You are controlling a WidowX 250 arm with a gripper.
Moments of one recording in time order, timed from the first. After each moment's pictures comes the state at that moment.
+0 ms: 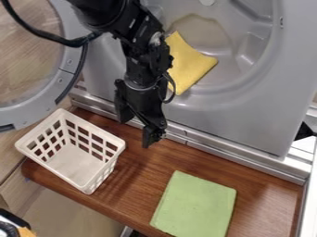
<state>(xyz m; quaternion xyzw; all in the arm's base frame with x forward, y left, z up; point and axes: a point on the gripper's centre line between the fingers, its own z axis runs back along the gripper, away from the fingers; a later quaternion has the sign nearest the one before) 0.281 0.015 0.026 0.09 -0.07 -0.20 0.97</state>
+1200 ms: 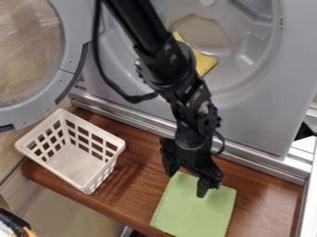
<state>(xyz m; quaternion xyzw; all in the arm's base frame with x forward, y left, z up) 0.276 -0.077 -0.046 0.00 -0.08 -0.12 0.99</state>
